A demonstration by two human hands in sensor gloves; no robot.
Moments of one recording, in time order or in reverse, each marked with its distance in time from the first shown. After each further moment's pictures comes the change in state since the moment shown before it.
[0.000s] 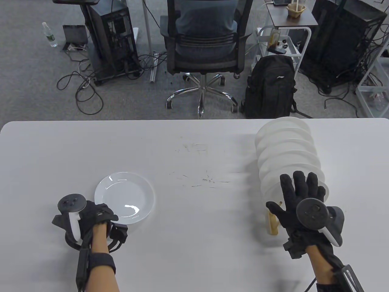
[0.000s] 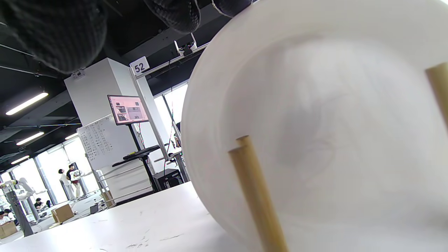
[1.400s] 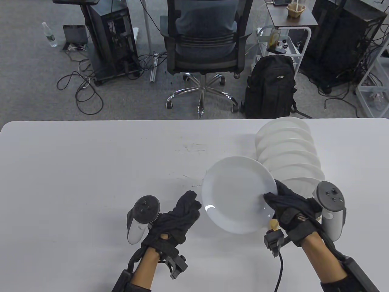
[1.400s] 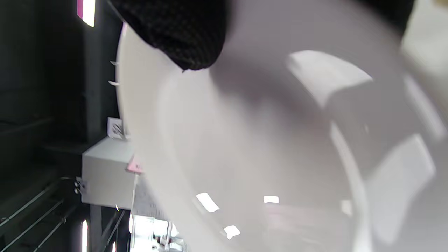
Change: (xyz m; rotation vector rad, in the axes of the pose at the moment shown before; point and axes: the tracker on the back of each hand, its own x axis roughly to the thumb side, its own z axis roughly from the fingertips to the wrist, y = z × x) left_hand 0.103 -0.090 0.151 -0.632 -0.850 0.136; right_hand 0.029 -0.046 -0.015 0.102 0.258 -0.925
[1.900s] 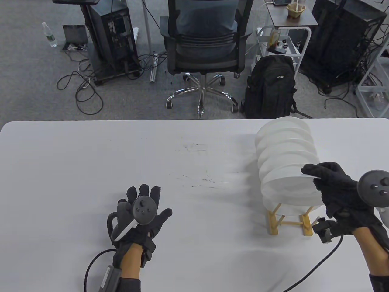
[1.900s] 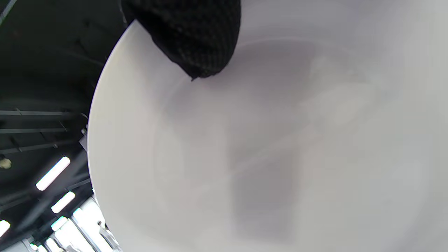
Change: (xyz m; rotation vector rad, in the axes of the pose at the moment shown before) left_hand -0.033 0.036 0.002 0.072 0.228 -0.746; right_hand 0.039 -0.078 0.003 -0.099 -0.248 0.650
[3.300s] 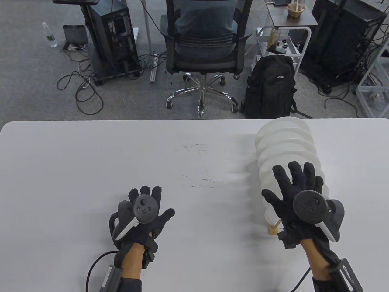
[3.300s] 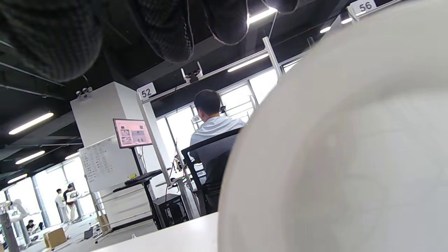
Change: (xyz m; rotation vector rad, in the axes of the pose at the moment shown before) left_hand 0.001 -0.002 -0.002 -0.045 0.011 0.046; right_hand 0.021 0.110 0.014 -0.087 -0.067 0.297
